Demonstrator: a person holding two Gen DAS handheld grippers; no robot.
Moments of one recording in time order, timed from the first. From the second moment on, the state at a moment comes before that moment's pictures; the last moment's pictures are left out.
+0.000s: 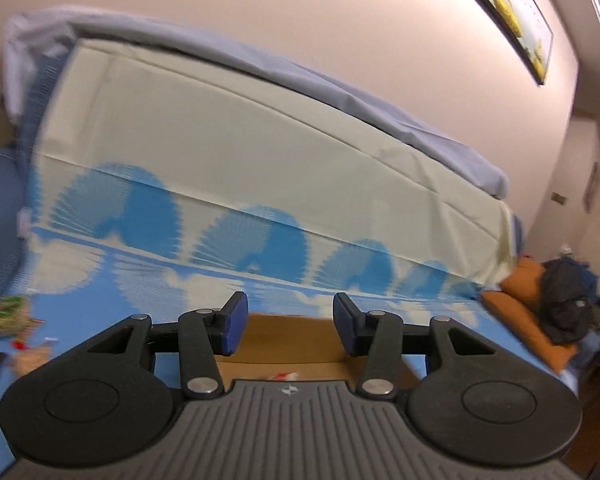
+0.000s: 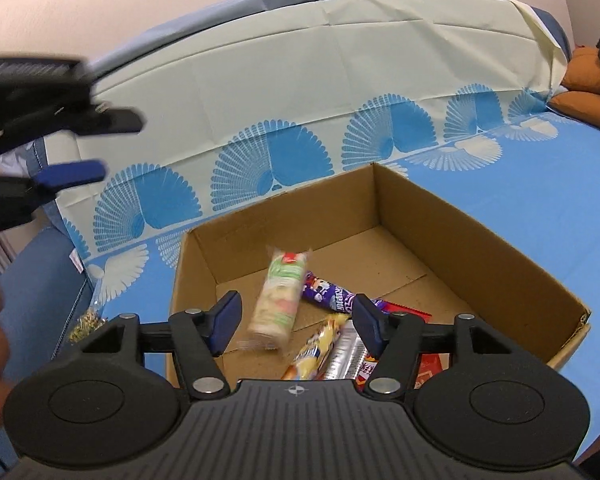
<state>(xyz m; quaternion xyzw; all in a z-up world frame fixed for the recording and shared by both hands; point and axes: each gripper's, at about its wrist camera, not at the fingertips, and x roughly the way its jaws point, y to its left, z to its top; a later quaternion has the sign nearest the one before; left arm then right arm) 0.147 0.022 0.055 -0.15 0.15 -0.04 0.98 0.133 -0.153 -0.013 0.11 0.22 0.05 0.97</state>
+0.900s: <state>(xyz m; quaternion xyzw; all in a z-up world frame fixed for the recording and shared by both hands) 0.108 0.196 -0.081 -0.08 0.30 0.22 0.93 0.085 -0.036 -0.013 -0.01 0.17 0.25 0.95</state>
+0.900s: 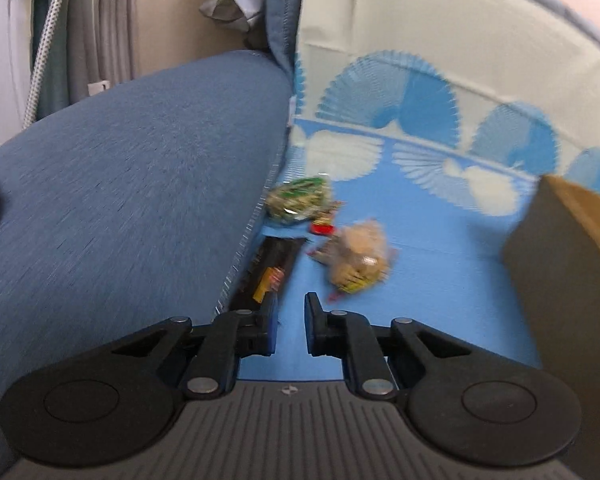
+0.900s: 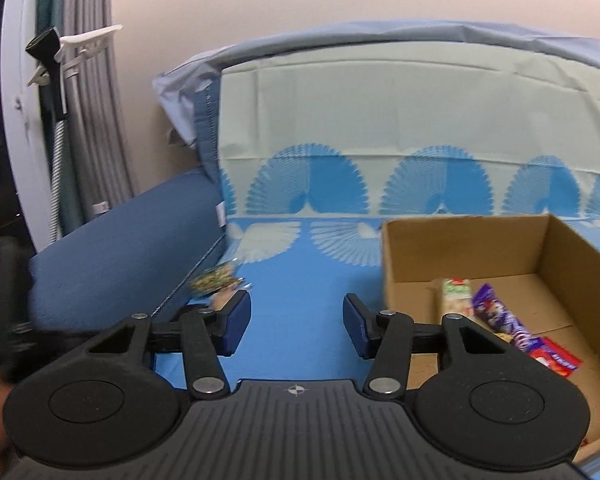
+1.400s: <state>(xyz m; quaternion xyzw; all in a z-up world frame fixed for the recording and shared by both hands) 0.211 0.206 -0.142 0.04 0.35 0.31 0.88 0.095 -0.023 -0.021 -0.01 0.20 0.28 0.94</state>
